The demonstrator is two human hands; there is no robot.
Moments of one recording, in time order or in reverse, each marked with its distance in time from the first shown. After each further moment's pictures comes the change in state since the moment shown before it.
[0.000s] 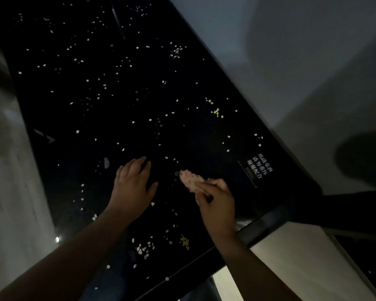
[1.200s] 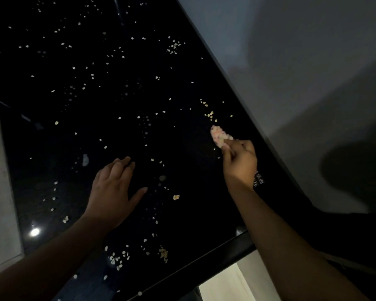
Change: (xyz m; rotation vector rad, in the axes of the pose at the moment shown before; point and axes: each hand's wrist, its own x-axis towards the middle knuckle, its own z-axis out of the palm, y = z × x) left_hand 0.003 0.001 0.019 0.006 0.066 -0.061; right_hand 0.131 0.027 -0.051 -0.198 0.218 -0.165
